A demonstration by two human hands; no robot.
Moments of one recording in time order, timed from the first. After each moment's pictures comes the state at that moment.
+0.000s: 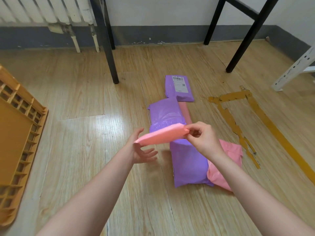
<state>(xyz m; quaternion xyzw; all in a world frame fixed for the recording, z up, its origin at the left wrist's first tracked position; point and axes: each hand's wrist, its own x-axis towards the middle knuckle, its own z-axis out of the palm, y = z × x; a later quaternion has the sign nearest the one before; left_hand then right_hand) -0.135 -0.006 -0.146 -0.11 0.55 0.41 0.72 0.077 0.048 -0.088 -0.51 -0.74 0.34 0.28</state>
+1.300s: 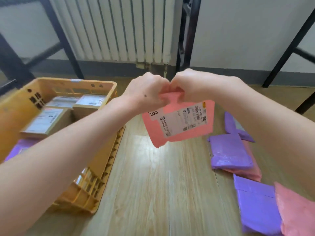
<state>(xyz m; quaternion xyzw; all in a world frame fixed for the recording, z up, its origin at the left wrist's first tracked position) -0.328 -0.087 0.115 0.65 0.74 0.19 -0.05 -0.211 0.009 0.148 -0.21 -0.98 0.02 -0.05</state>
